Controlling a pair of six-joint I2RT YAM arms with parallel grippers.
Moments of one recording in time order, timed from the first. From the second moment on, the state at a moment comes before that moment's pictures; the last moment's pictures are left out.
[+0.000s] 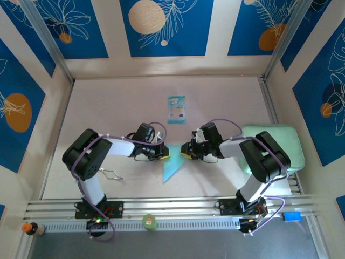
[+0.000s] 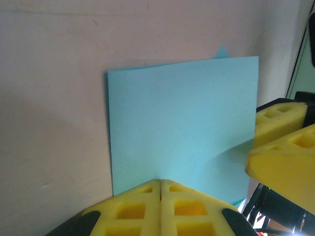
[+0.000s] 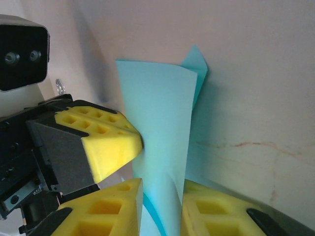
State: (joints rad) left arm -0.61 1.78 0.74 0.11 0.64 -0.83; right arm 0.46 1.66 0.57 0.19 -0.74 0.90
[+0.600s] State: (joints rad) left arm -0.61 1.68 0.70 0.13 0.59 -0.82; right arm 0.48 1.67 0.55 0.22 -0.70 1.01
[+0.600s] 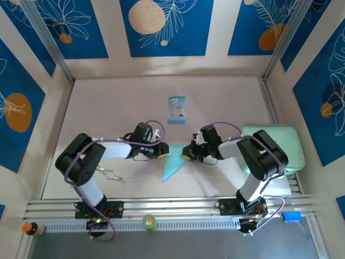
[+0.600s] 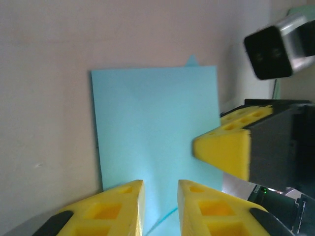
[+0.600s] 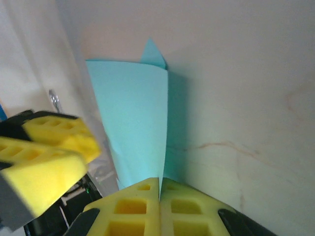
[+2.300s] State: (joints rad) left arm -1.17 1.67 0.90 -0.39 -0.22 -0.23; right arm 0.60 1.34 0.42 0.13 -0.31 1.40
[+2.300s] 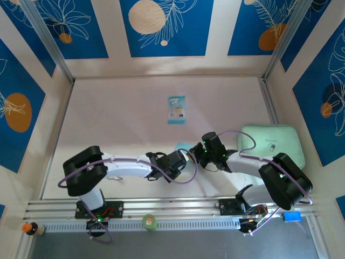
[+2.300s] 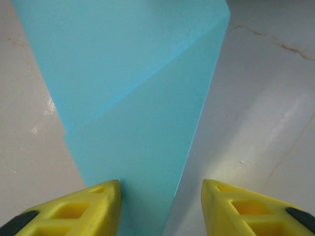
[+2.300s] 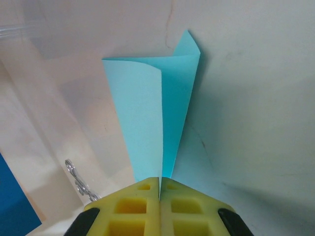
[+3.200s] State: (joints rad) left arm -1.19 1.67 0.90 -0.39 -0.29 -0.20; right arm 0.58 1.34 0.43 0.11 -0.34 1.39
